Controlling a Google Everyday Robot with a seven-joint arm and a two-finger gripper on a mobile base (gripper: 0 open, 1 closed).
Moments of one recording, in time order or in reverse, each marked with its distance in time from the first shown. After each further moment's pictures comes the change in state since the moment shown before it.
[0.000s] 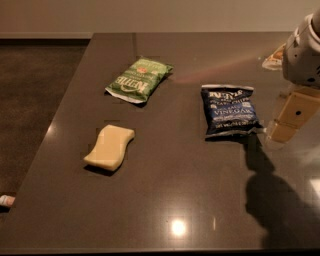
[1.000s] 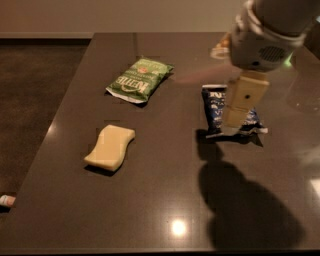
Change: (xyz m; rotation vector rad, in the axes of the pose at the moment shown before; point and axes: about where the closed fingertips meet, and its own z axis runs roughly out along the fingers) arm -0.085 -0.005 0.009 -0.049 -0.092 -0.177
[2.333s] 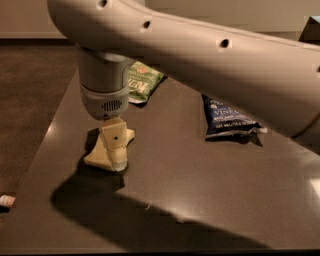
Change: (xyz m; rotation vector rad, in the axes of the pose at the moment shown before) arm -0.199 0.048 0.162 -0.250 0.028 -0.453
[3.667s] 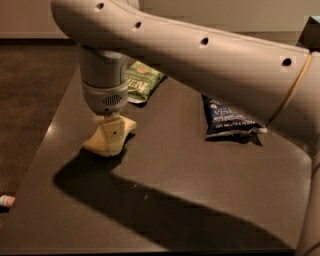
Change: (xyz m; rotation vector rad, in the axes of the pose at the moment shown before) arm 0.006 -0.019 0.015 -0.053 0.007 -0.043
